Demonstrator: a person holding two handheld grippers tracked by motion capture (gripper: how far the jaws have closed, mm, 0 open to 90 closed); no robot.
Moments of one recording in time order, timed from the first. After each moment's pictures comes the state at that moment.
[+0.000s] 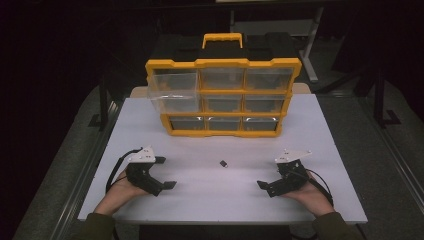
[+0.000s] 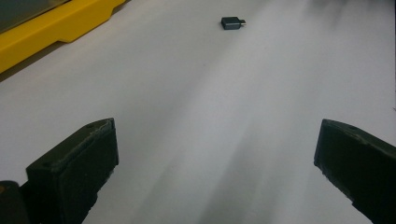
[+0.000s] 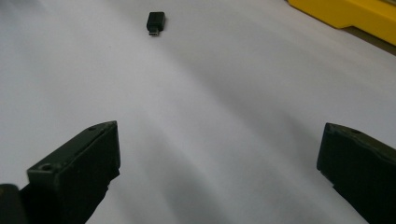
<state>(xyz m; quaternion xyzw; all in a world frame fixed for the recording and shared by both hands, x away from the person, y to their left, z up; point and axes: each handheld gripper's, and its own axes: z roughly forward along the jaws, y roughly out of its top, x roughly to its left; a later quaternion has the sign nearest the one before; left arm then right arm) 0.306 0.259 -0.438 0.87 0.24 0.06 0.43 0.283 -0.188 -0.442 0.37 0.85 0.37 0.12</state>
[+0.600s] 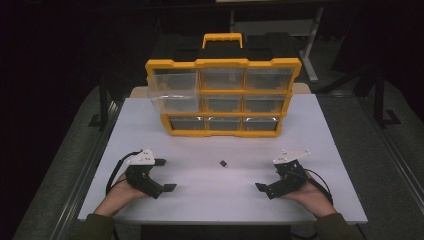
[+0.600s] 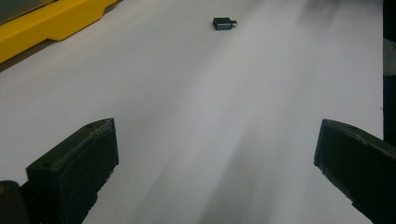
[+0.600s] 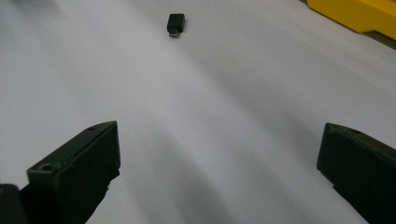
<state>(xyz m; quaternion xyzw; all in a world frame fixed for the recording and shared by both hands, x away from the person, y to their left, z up) 0.300 0.259 -0.440 0.86 0.24 0.05 0.44 0.279 -0.183 -0.435 0.35 0.85 0.37 0.10</state>
